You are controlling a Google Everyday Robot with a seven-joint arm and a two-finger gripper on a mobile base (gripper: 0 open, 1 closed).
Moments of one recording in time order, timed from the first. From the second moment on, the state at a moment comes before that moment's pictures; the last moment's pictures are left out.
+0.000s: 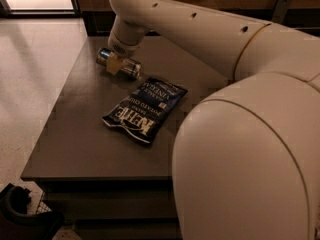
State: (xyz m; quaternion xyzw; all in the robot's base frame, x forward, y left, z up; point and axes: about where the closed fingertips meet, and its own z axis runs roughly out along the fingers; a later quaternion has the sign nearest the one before) arm 0.727 0.126 0.841 -0.57 0.77 0.04 0.28
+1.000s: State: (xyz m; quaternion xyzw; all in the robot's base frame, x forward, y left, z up) arm 0.718 0.171 0.823 -0.61 0.74 0.09 0.27
